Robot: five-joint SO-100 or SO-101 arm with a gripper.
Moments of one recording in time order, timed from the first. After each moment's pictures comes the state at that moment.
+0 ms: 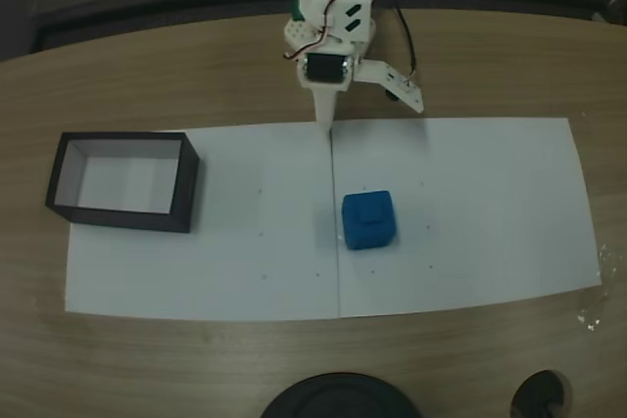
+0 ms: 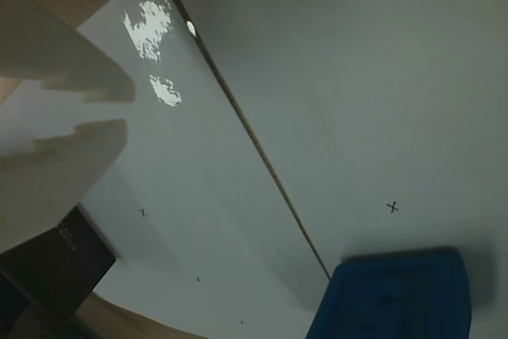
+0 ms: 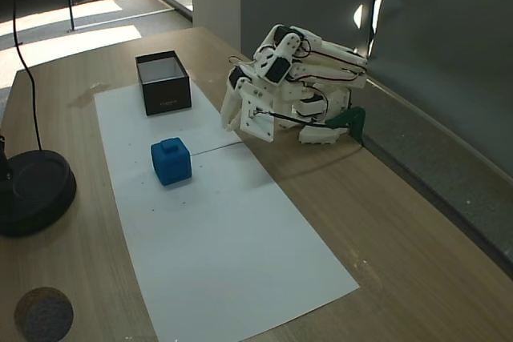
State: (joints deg) arm 8.0 197.9 175.0 73.3 4.4
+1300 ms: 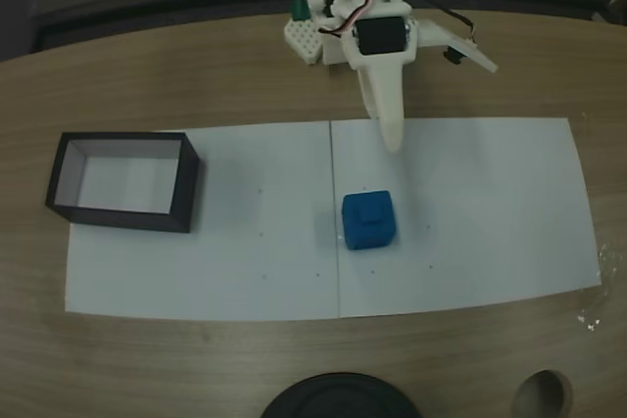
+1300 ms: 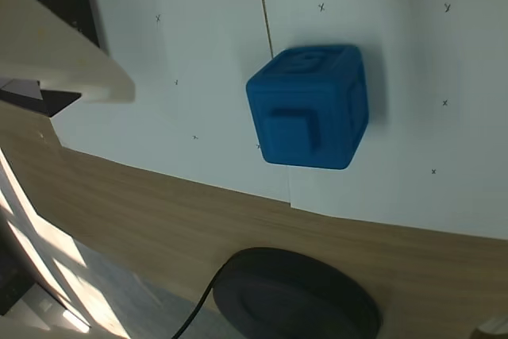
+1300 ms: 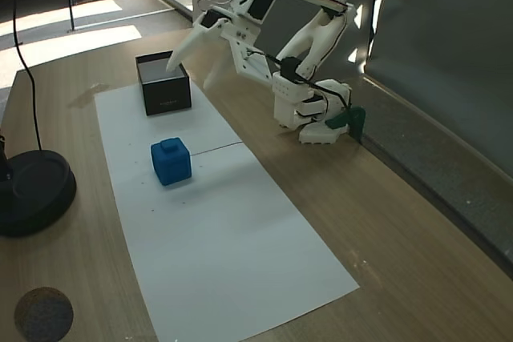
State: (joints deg) arm -6.5 138.1 114.3 77.6 1.0
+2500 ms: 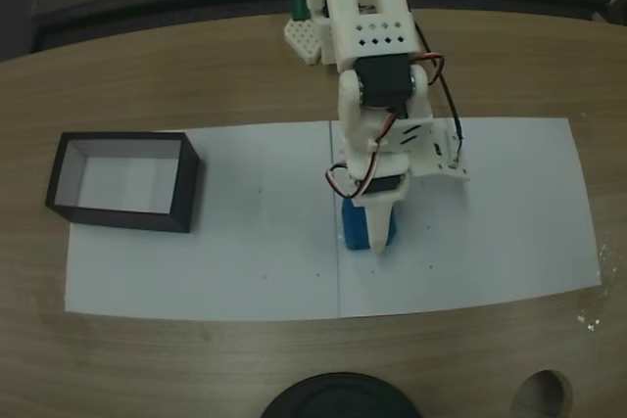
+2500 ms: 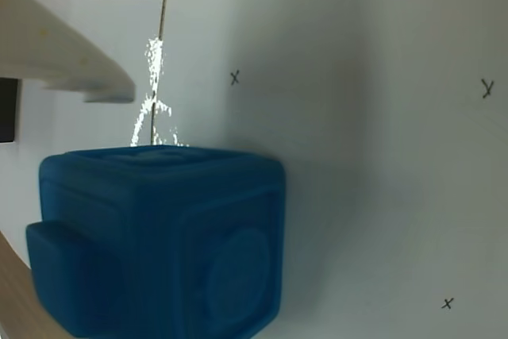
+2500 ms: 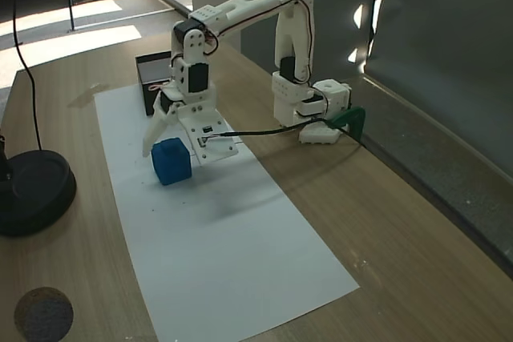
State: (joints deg) arm -4.3 91.7 105.6 67.0 -0.5
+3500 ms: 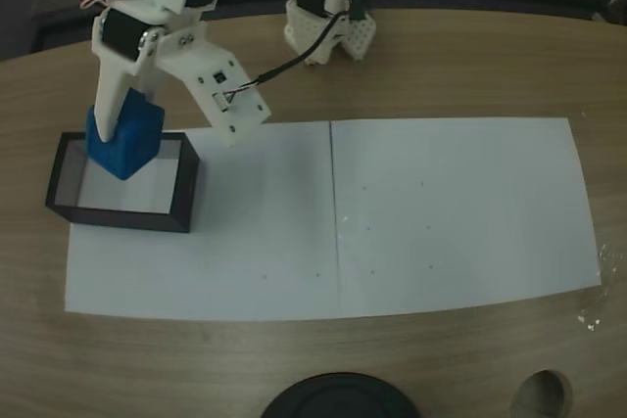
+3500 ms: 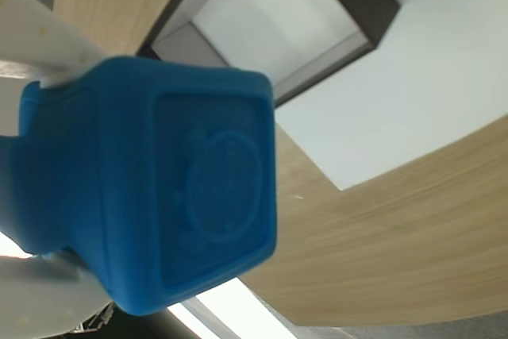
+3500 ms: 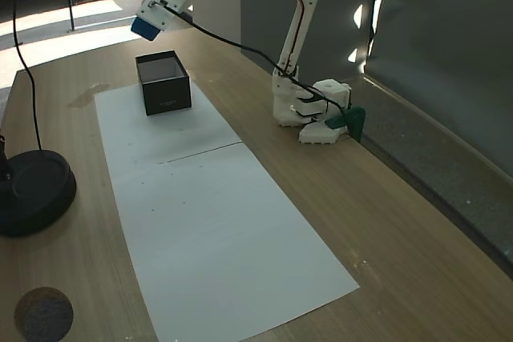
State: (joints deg) arm 42.2 106.6 74.2 79.4 -10.6
